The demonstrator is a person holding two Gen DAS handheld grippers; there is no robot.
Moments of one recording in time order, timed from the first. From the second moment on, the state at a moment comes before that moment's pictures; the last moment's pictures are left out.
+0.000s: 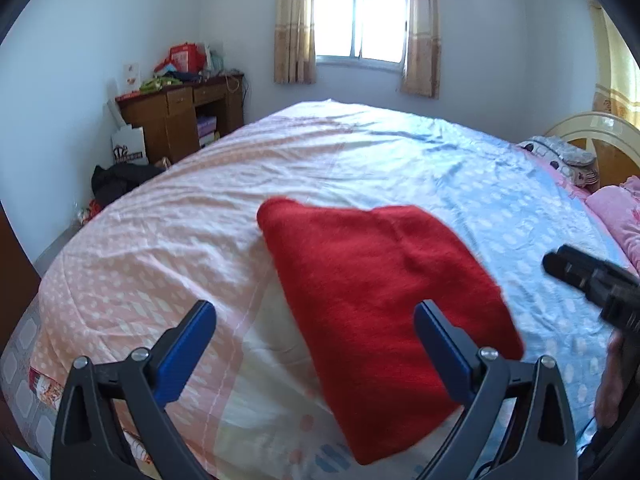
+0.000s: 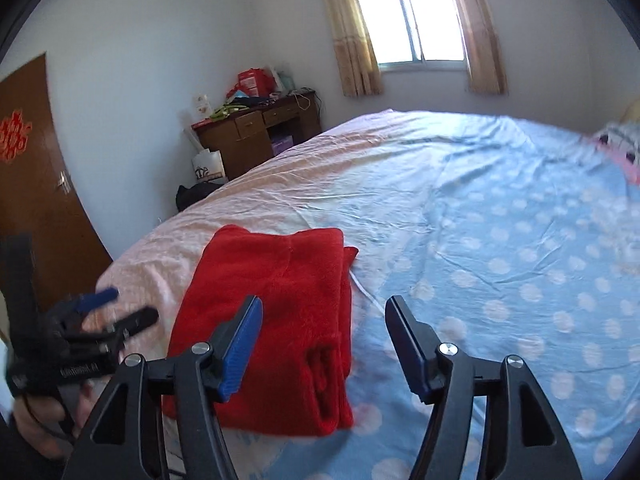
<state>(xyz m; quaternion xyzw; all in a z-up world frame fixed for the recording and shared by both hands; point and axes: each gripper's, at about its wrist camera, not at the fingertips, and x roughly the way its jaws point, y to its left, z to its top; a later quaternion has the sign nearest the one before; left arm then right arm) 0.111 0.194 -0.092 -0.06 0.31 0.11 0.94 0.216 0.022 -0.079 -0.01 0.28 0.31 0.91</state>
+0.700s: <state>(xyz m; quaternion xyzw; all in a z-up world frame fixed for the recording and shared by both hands) 0.108 0.186 -0.086 -0.05 0.30 0.10 0.95 0.196 0.015 -0.073 -0.01 0.27 0.31 0.91</state>
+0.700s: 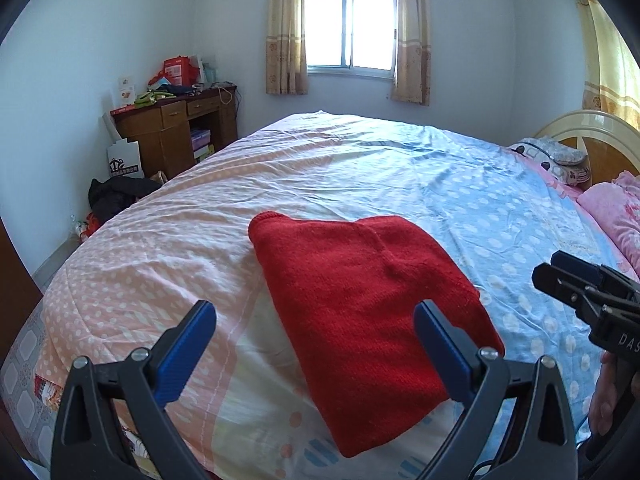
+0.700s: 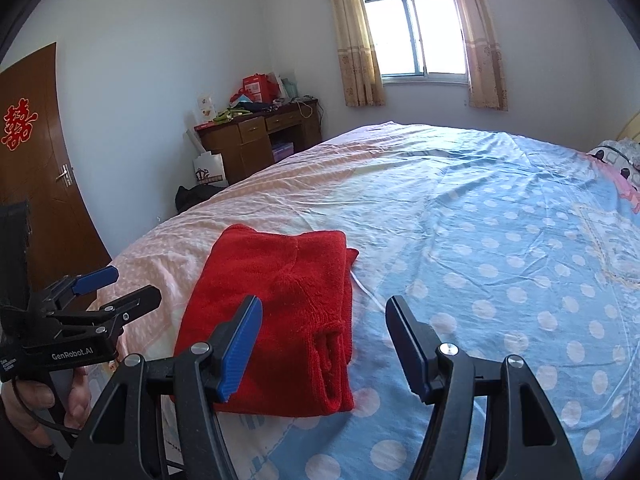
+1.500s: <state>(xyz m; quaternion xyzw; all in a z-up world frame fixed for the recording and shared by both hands) 0.109 0.183 -0.086 -0.05 0.30 0.10 0.95 0.184 0.013 -0.066 -0.01 0.25 0.31 0.92</state>
